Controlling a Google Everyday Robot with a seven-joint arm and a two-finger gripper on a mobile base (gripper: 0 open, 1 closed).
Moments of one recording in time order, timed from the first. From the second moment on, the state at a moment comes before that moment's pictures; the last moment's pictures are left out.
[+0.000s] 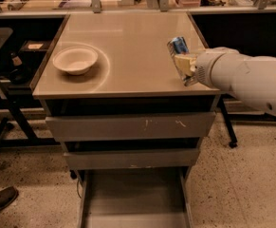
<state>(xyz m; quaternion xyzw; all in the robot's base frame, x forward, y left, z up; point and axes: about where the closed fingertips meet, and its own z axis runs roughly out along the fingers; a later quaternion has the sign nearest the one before) 0.625 -0.159 0.912 -0.18 0.79 0.04 0.58</state>
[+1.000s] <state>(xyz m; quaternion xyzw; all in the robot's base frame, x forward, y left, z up) 0.692 -0.104 0.899 -0.26 0.81 0.06 0.52</state>
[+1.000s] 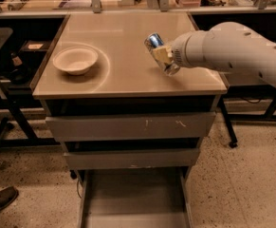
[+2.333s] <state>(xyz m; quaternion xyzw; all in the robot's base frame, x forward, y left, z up) 0.711 -0.059 0.853 -0.36 0.82 0.04 0.44</state>
